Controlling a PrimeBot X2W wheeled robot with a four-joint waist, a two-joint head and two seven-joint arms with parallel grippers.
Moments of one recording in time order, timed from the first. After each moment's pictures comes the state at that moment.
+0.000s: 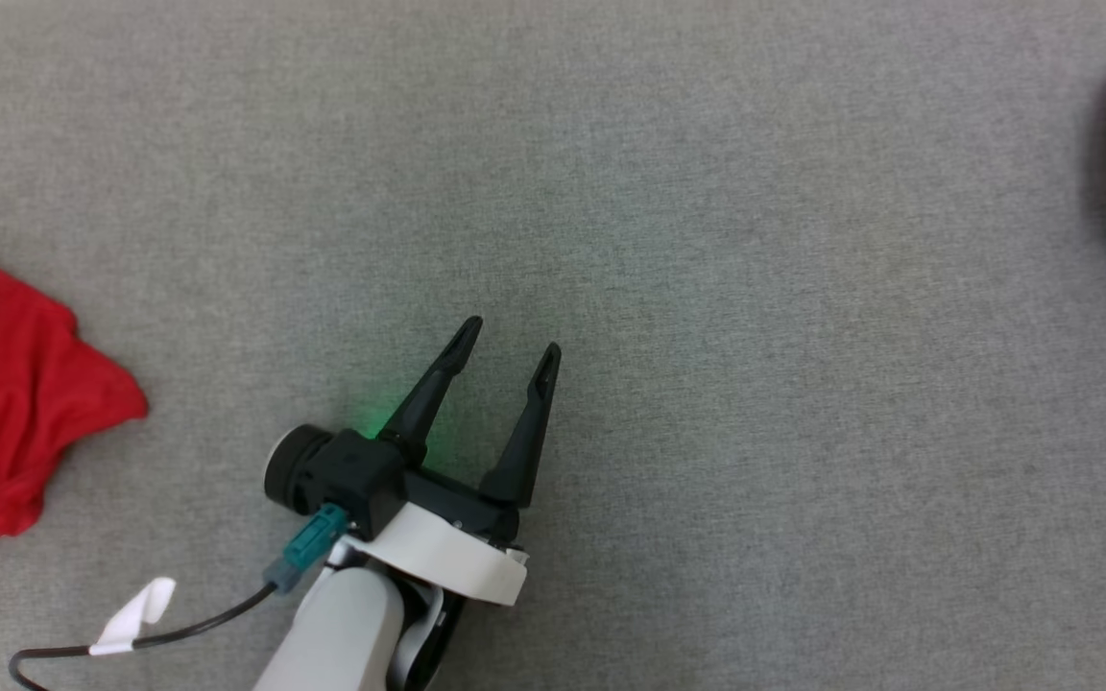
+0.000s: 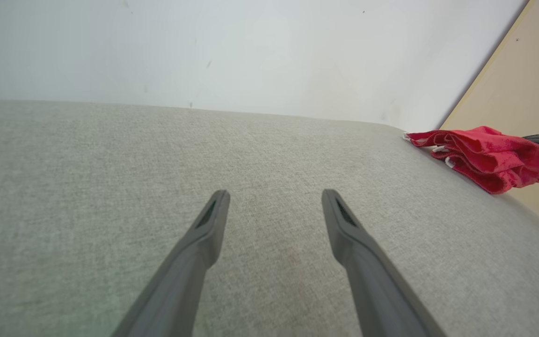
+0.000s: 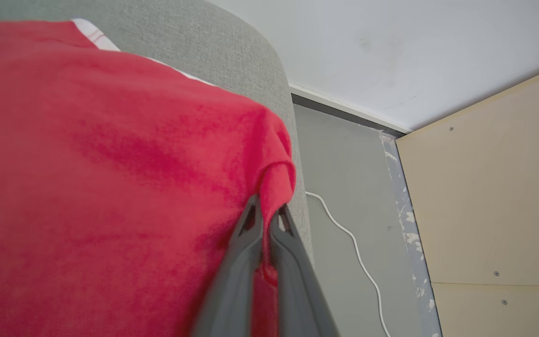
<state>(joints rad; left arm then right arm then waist) -0.39 0.05 -0.35 0.20 -0.18 -0.12 -0.27 -1.10 -0.67 0.70 1.14 0.61 0.13 0.02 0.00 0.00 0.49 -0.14</state>
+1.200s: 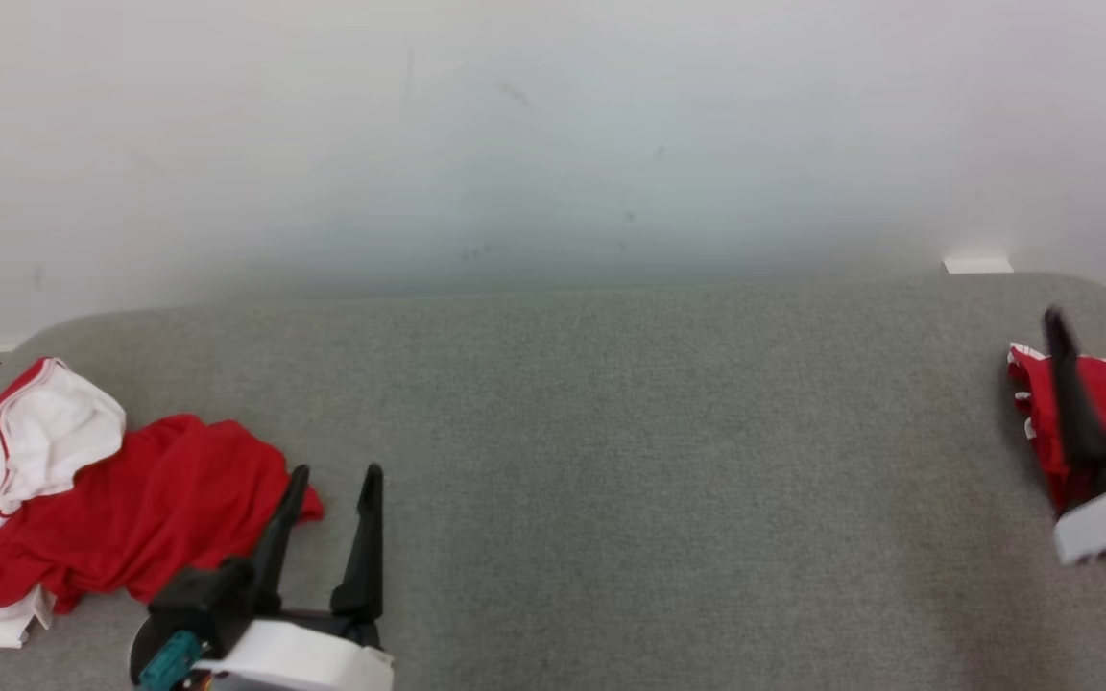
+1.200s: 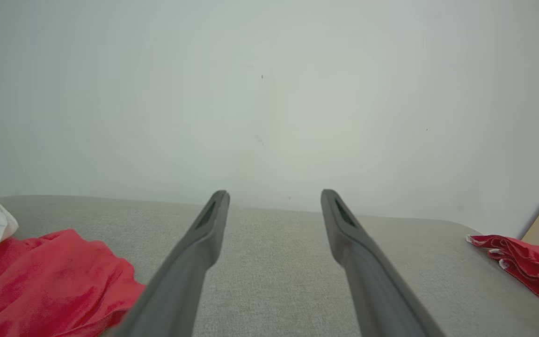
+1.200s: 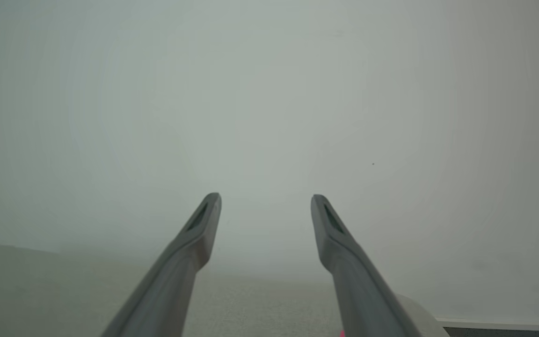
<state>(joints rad) -0.14 0.05 -0.09 0.19 -0.23 -0.09 -0.26 -0.49 -0.46 0.28 0.43 0.61 0.13 -0.26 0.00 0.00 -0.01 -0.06</state>
